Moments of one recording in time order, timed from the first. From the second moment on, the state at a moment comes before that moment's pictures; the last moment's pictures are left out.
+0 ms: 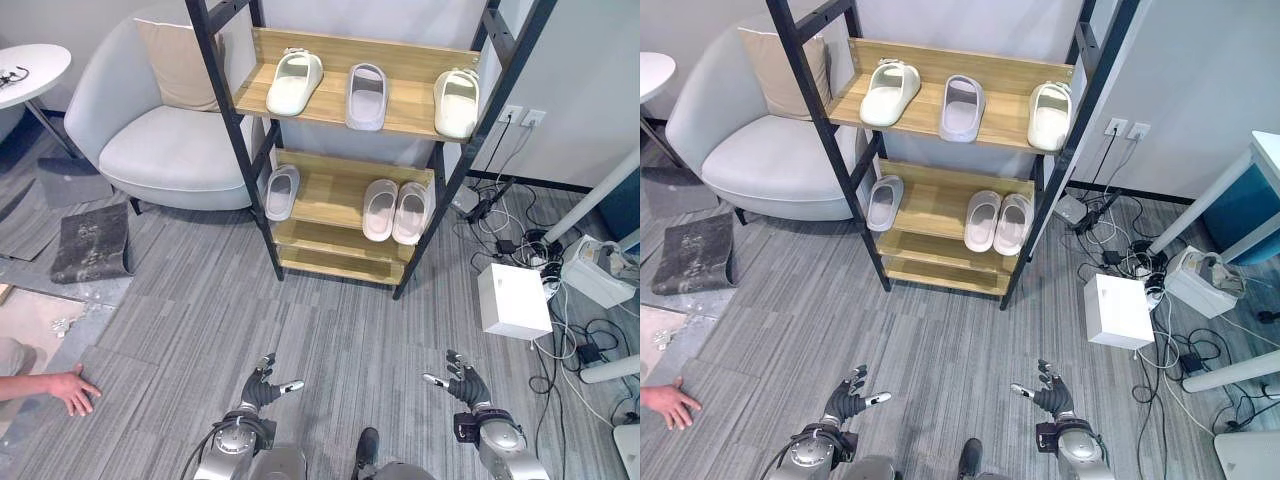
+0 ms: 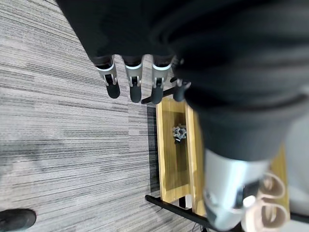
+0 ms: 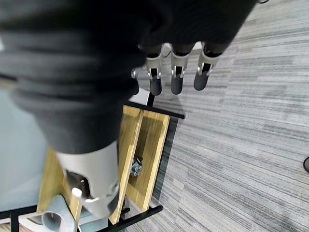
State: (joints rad) left arm 0.03 0.29 -0.31 0.63 -0.18 -0.12 0.17; right arm 0.05 -0.27 0.22 0.62 0.29 -0.14 -0.12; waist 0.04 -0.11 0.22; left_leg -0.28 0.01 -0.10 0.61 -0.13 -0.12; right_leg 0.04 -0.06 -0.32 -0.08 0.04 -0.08
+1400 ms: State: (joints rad) left arm 0.10 0.30 -0.28 0.67 -0.18 -0.12 0.17; right arm 0.06 -0.25 0.23 0.65 0.26 -0.13 -0.10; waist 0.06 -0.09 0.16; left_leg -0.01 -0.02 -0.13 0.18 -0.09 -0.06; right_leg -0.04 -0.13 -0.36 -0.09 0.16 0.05
